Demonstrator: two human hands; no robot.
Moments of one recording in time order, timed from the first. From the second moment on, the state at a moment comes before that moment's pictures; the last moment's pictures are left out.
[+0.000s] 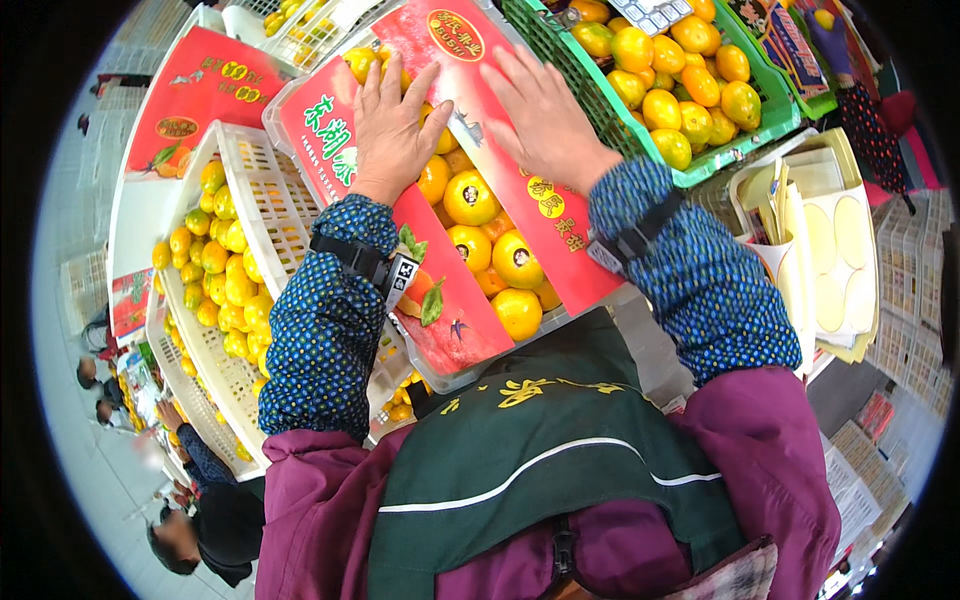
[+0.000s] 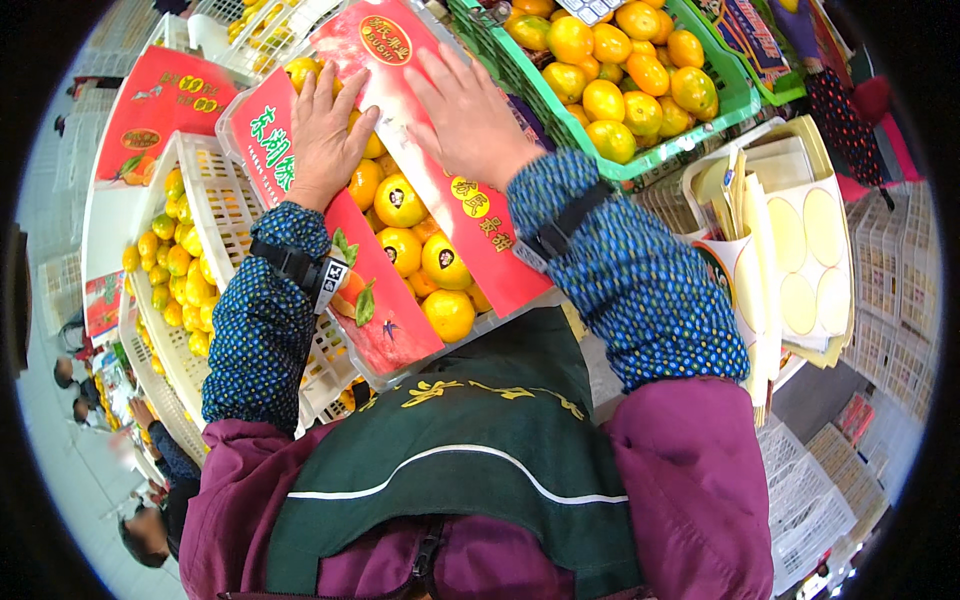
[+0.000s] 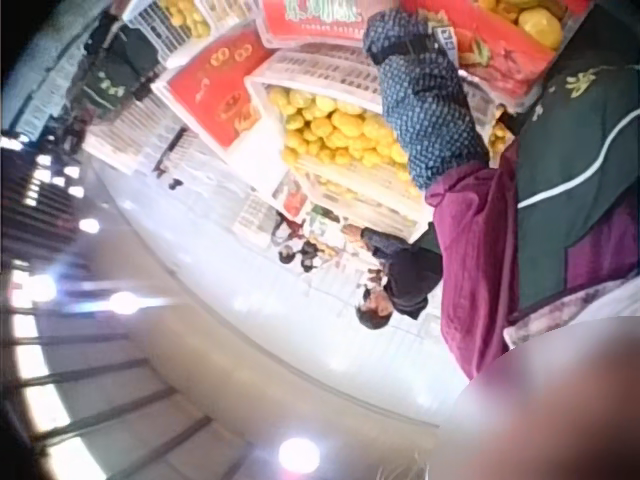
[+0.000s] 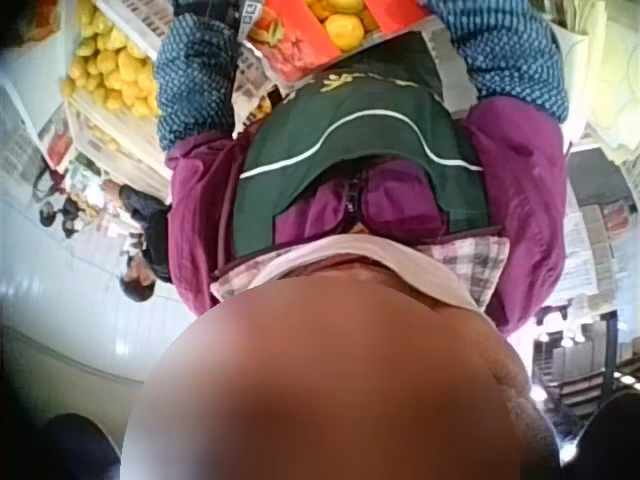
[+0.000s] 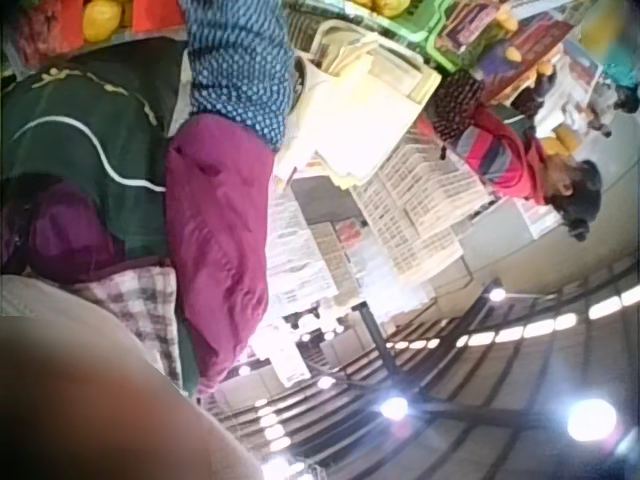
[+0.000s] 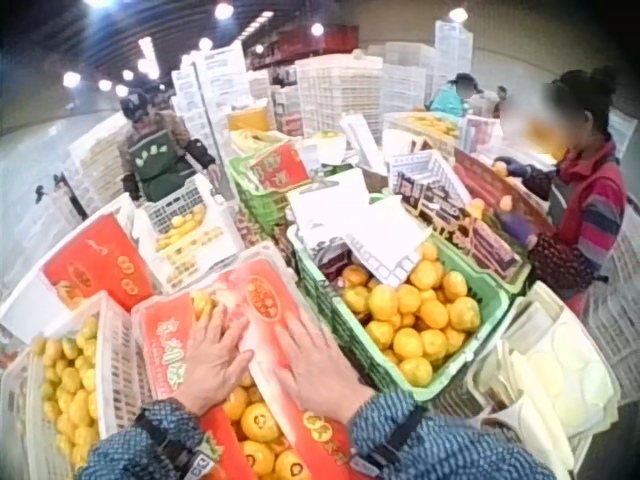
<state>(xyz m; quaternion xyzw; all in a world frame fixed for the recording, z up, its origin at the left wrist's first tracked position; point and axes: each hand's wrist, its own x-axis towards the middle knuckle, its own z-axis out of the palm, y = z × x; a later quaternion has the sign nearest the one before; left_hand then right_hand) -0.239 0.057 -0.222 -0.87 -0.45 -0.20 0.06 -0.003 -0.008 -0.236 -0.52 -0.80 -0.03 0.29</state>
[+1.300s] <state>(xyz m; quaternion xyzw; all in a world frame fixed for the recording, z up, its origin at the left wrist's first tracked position) -0.119 0.053 -0.070 -0.91 -0.26 -0.31 -0.13 0.101 -0.250 -0.204 -0.65 -0.52 0.18 0.52</state>
